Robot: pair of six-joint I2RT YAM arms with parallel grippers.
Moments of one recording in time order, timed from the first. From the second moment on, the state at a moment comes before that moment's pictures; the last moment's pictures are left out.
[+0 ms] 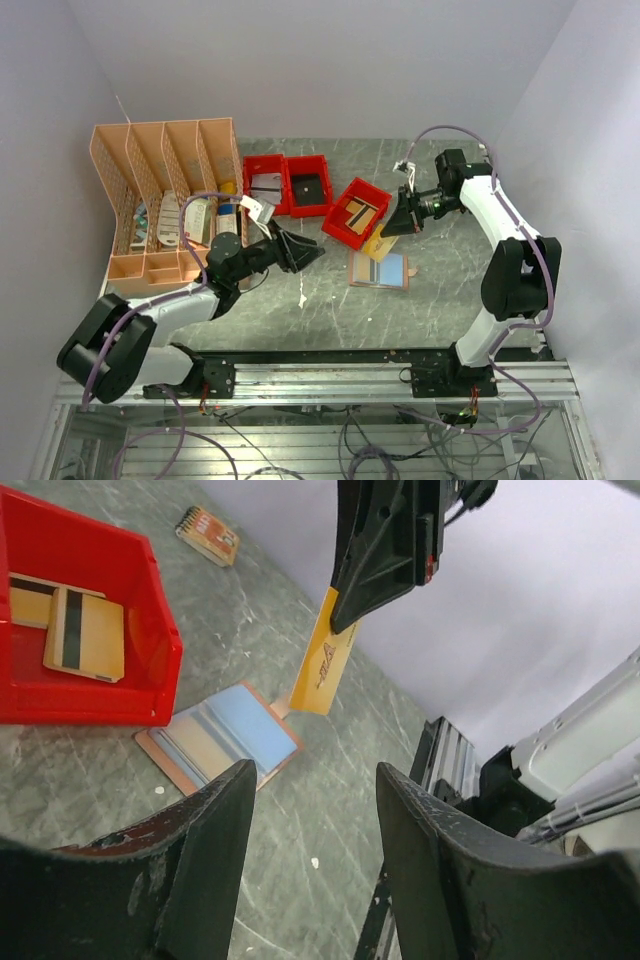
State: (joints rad) left arm -0.57 1.25 0.42 0.90 0.49 -0.67; right arm 0.08 1.74 1.46 -1.10 -1.12 -0.66
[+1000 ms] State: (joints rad) left arm -0.85 1.64 0.58 1.14 0.60 -0.32; right arm 0.31 1.59 1.43 -1.26 -1.09 -1.01
